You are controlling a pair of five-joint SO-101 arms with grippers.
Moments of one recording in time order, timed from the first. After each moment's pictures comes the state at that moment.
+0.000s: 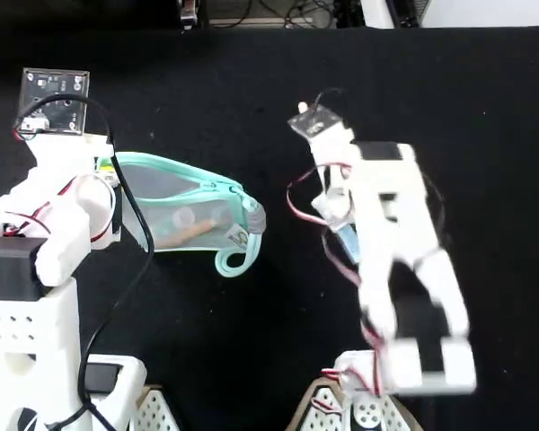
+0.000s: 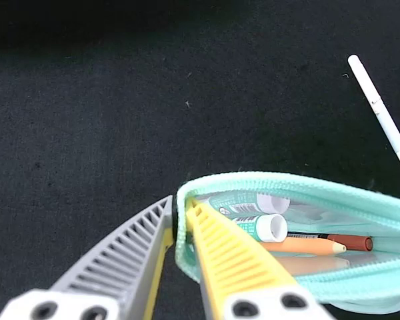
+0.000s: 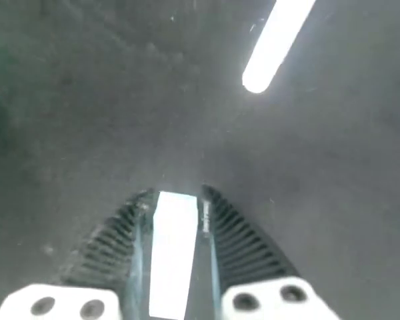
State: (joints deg) left arm -3.1 -39.7 13.9 86.0 -3.7; right arm -2.0 -5.3 22.5 71.2 31.3
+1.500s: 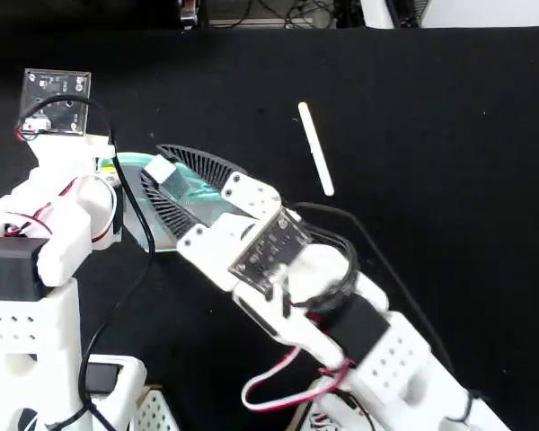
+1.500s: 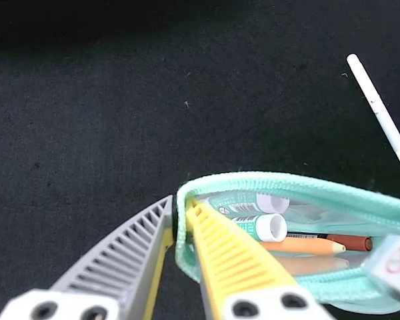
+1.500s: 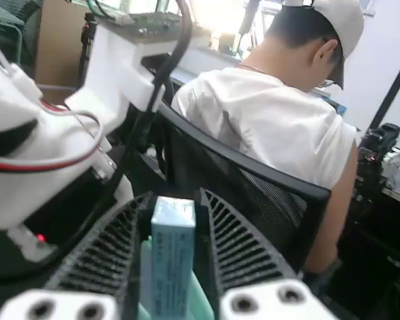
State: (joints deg) left arm -3.1 -39.7 14.3 86.0 -3.7; right arm -47.0 -56.9 46.0 18.1 15.9
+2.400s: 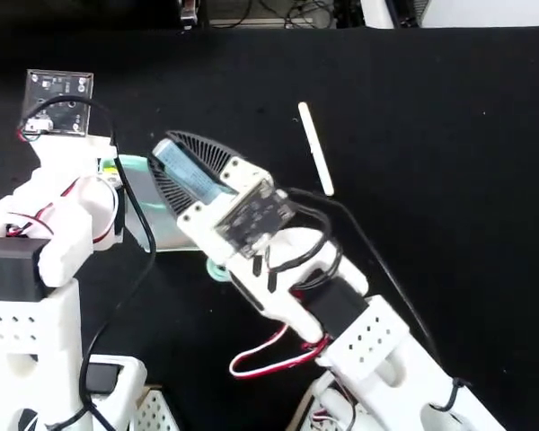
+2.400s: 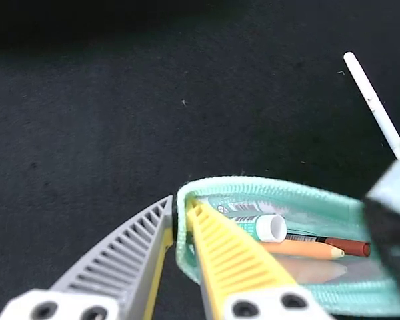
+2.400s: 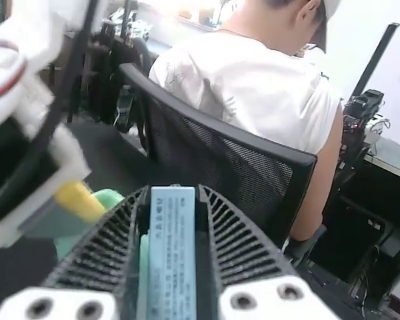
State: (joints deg) left arm -3.0 -39.7 14.5 86.1 -3.7; right arm -41.6 -53.2 50.2 8.8 13.3
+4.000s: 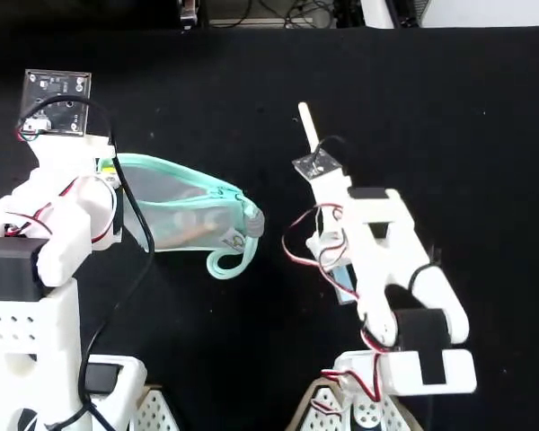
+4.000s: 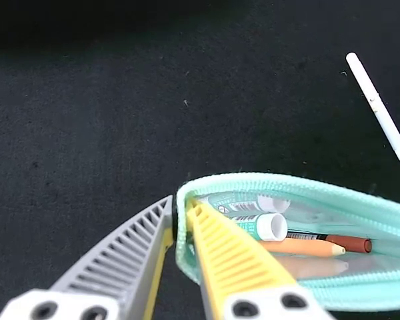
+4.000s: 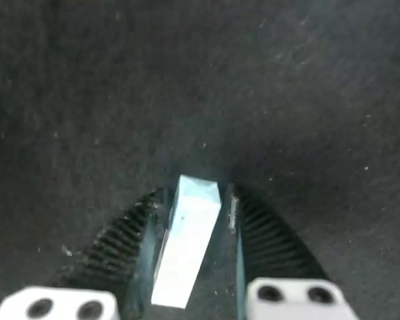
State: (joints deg) left arm -3.1 -39.7 14.5 86.0 -3.7; right arm -2.3 -2.9 42.7 59.3 23.3
